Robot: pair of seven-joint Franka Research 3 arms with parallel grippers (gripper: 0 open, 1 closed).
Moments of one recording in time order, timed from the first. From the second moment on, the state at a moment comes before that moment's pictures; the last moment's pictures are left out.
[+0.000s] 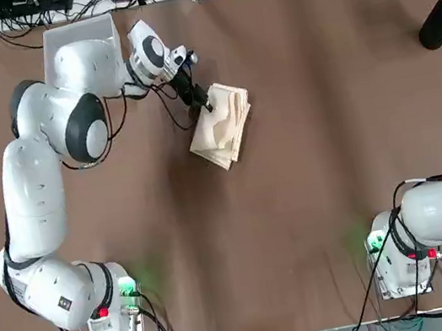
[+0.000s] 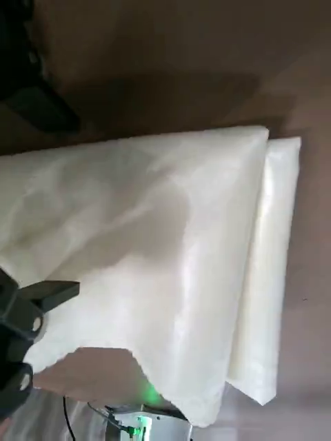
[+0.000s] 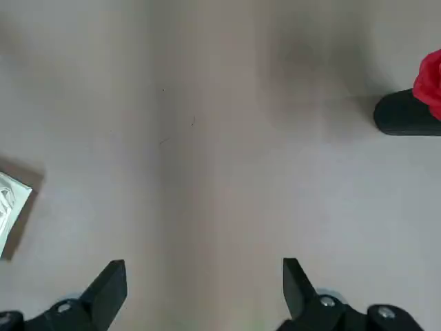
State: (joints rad) left arm -0.55 0.82 0.01 -1.59 -0.93 2.04 0.71; right arm -0.02 -0.14 -0.08 -1.67 0.00 1.55 -0.05
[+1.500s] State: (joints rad) left arm -0.56 0.83 -0.01 -1.59 -0.93 2.04 0.63; right arm -0.02 -0.14 -0.06 -1.67 0.00 1.57 -0.05
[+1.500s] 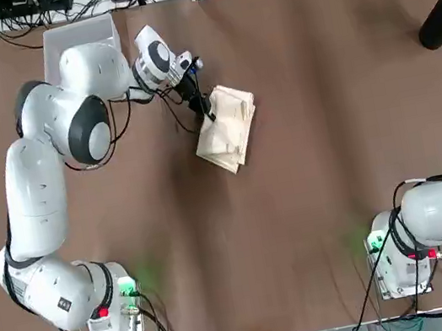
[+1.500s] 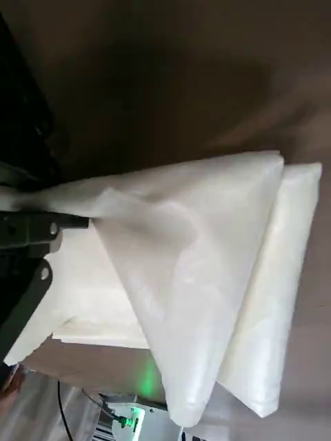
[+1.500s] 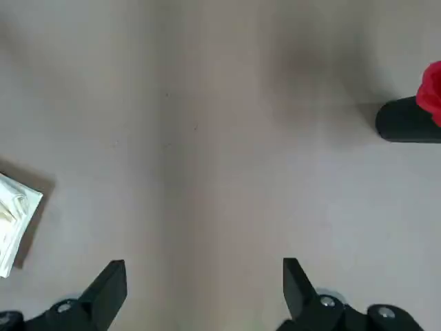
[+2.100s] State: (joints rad) left arm -0.56 0.79 -0.01 -1.57 -0.93 2.04 0.62; right arm -0.02 -0.12 0.01 -1.67 0.00 1.65 -0.03
